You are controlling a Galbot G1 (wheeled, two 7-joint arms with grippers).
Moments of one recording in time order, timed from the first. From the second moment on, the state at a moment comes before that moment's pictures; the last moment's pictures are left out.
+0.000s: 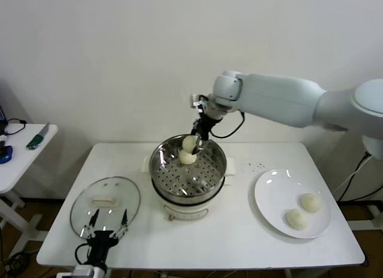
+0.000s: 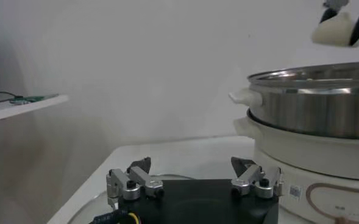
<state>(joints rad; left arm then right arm) 1.69 -1.43 -0.62 -1.96 -0.07 -0.07 -0.04 0.70 1.33 -1.56 1.04 0.91 -0.36 -0.93</state>
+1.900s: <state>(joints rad) 1.69 -1.41 -0.62 -1.94 -0.09 -0.06 -0.06 0.80 0.84 -1.68 1.38 0.60 -0.30 -1.02</state>
